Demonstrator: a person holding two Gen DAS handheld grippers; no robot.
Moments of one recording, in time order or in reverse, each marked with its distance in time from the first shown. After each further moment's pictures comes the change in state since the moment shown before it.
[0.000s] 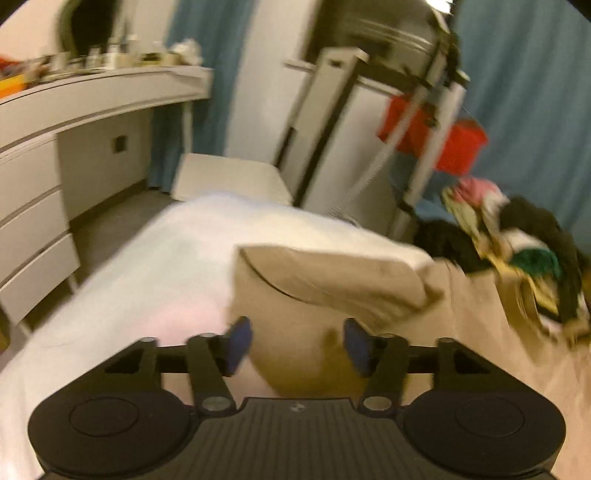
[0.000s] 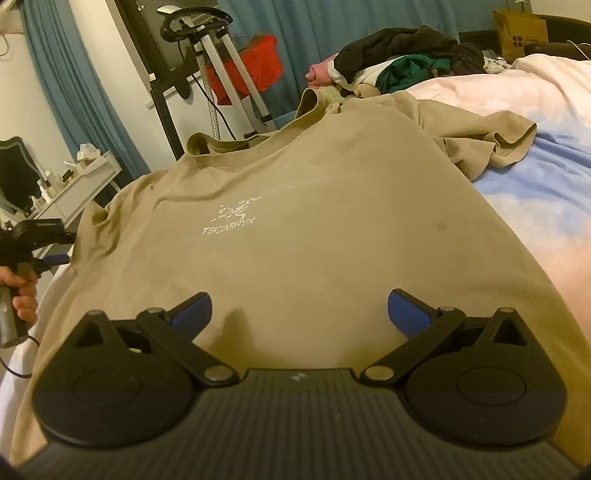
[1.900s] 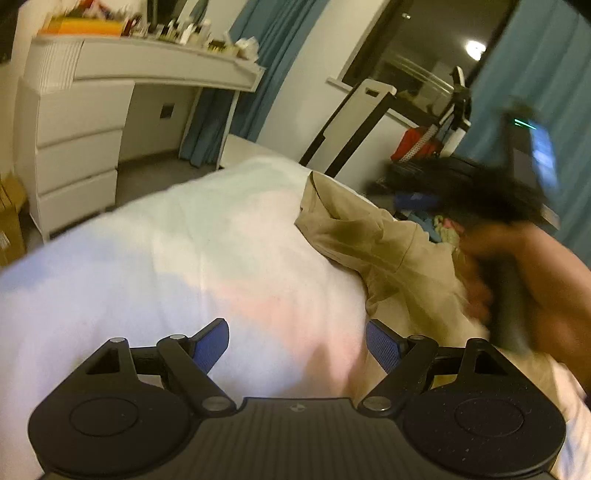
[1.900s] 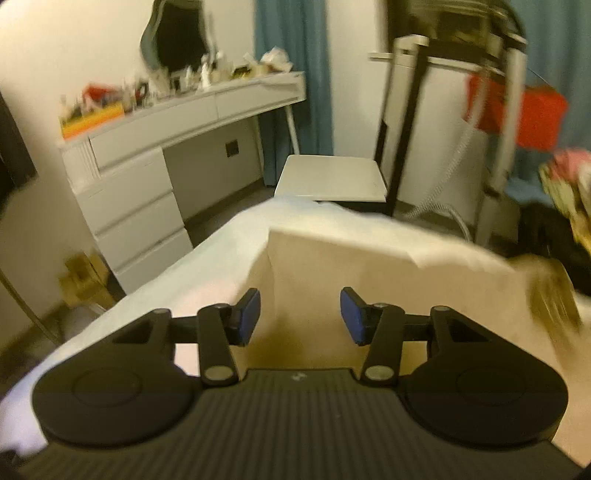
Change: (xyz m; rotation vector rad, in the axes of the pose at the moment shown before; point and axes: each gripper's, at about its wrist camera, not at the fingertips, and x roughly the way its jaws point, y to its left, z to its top) left arm -0.172 0.055 -0.136 -0.308 -0.066 -0.049; right arm 0.162 0.350 0.081 -0.668 0.134 0.326
